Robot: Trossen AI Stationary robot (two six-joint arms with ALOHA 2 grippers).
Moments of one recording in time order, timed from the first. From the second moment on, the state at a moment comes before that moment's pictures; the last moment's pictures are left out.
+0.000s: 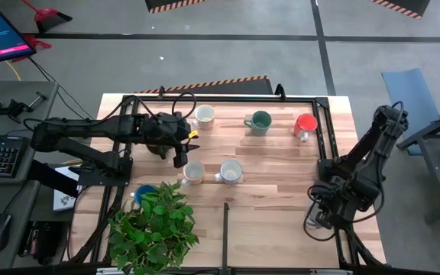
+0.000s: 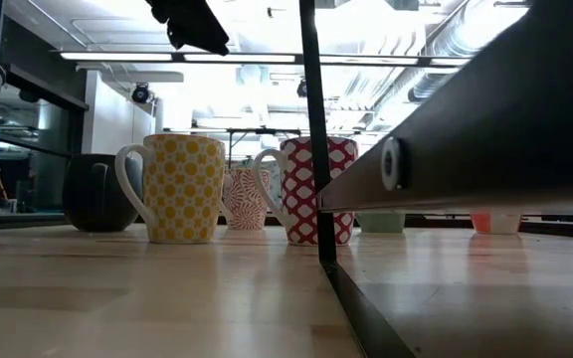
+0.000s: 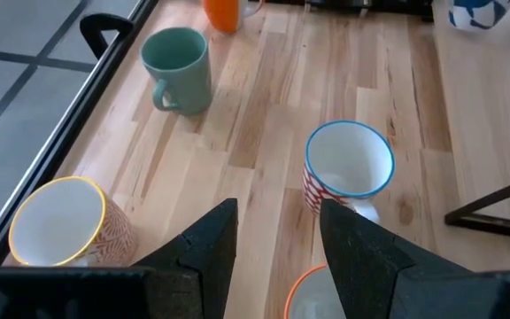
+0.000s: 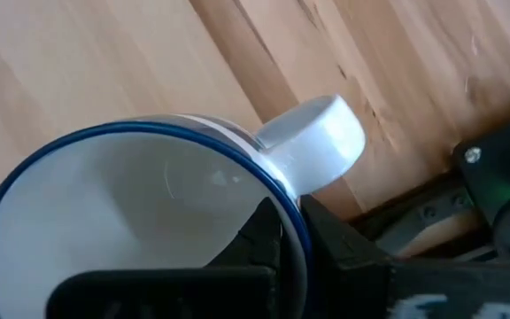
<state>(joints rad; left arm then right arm) 0.05 1.19 1.11 -0.58 -0.15 -0.05 1.03 1.13 0.93 -1.21 0.07 1.57</state>
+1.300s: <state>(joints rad) 0.05 1.19 1.11 -0.57 -0.15 -0.03 1.11 1.22 0.93 -1.24 -0.02 1.57</state>
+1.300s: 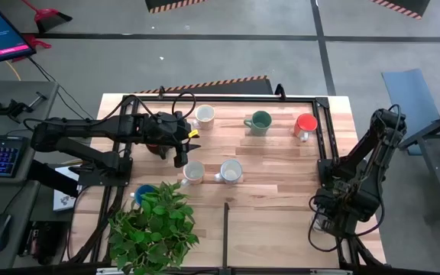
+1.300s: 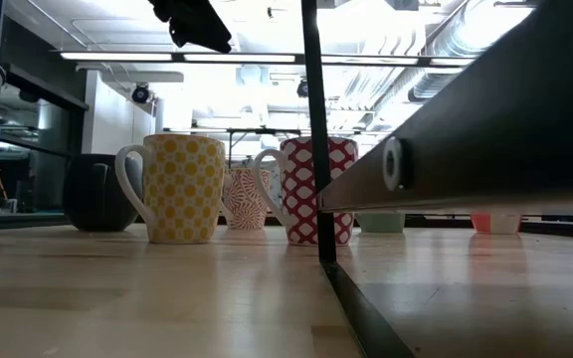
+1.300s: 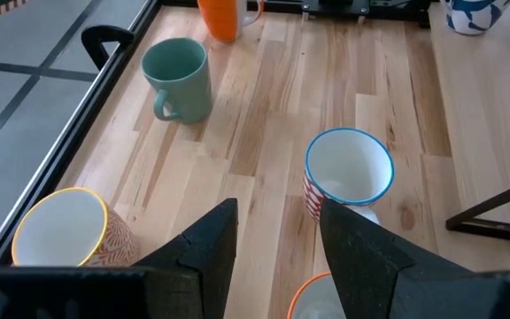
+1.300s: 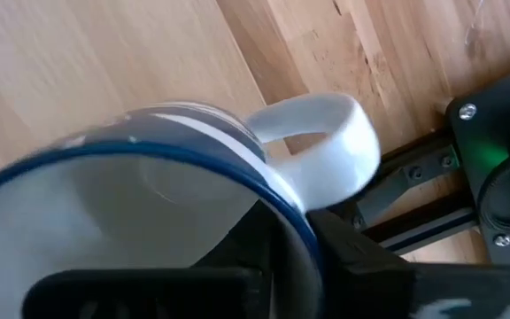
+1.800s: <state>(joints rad) 0.05 1.19 1.11 -0.50 -0.15 -0.01 1.11 1.21 0.94 -1.23 -0.04 1.60</state>
